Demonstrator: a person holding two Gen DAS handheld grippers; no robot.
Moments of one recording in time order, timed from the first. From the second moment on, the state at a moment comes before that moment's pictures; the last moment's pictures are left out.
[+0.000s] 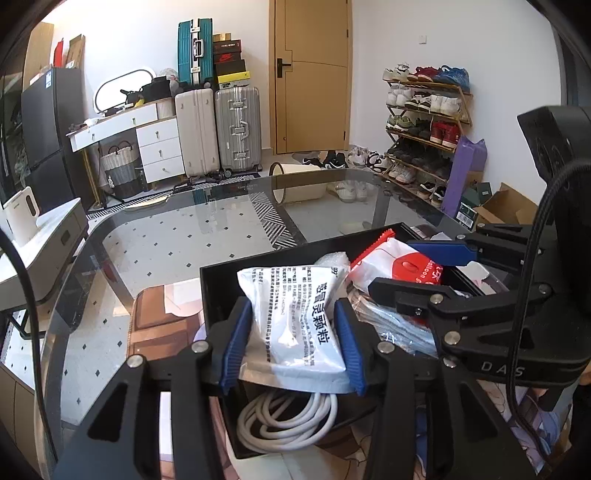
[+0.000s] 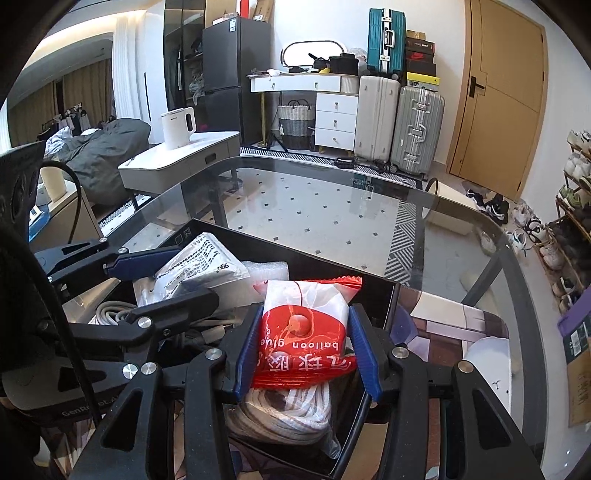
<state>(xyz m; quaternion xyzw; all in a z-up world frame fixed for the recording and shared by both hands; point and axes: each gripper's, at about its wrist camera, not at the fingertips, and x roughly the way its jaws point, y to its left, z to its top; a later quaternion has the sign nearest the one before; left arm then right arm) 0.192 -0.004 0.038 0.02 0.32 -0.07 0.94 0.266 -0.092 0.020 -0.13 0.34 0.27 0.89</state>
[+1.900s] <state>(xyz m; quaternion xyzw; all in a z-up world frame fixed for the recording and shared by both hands) 0.101 0.046 0.038 -0.03 0.24 0.00 0.97 0.170 -0.145 0.033 -0.06 0.23 0.27 0.93</state>
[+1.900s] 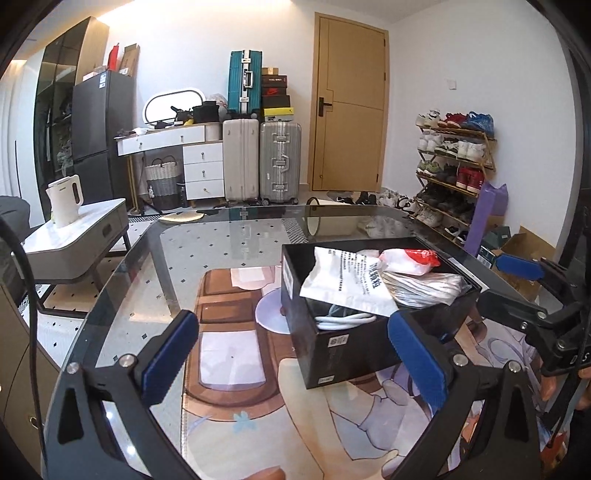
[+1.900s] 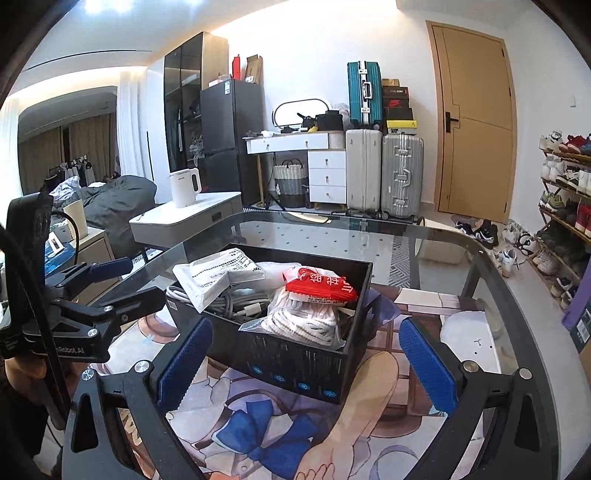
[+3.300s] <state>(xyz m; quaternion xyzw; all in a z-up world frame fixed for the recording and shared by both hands) 0.098 0.043 0.036 -0.03 0.23 0.01 0.97 0.160 -0.141 0.026 -0.07 0.18 0.25 0.95</state>
